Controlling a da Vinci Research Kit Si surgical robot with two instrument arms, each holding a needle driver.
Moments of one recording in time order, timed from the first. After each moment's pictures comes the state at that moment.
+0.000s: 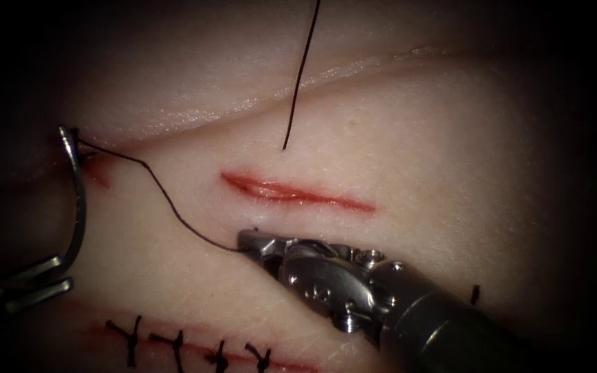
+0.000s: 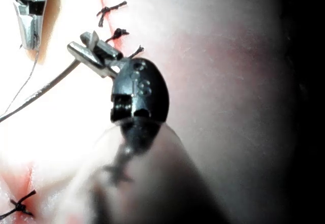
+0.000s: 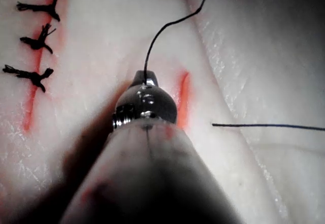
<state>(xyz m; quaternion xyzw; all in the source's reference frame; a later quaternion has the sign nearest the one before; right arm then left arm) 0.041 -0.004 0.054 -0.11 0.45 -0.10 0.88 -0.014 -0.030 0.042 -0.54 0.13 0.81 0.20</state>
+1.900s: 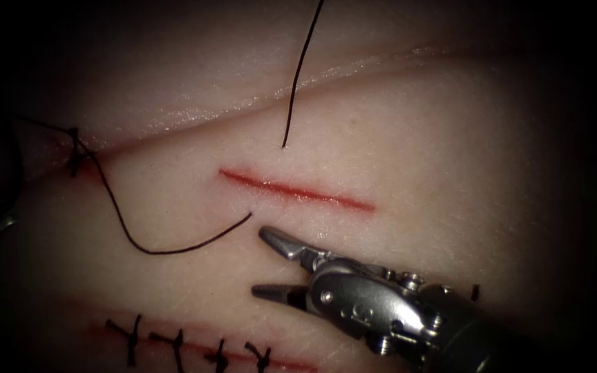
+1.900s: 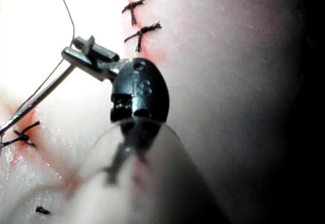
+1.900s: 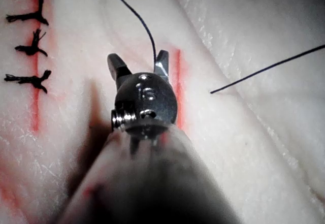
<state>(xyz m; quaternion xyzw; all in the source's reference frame) 0.038 -0.003 0.051 -0.09 0.52 0.00 0.85 -0.007 -0.028 0.044 -0.47 0.21 0.81 0.26</state>
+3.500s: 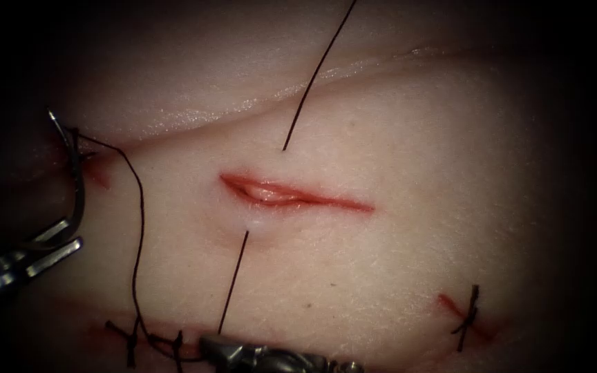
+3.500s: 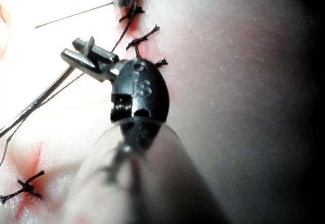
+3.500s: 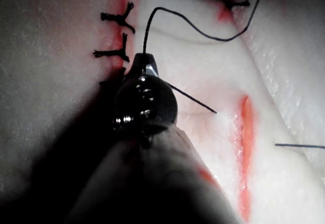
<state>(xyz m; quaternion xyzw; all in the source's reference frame) 0.043 -0.014 0.048 -0.07 0.52 -0.06 0.85 -0.013 -0.029 0.046 -0.50 0.20 0.81 0.23</state>
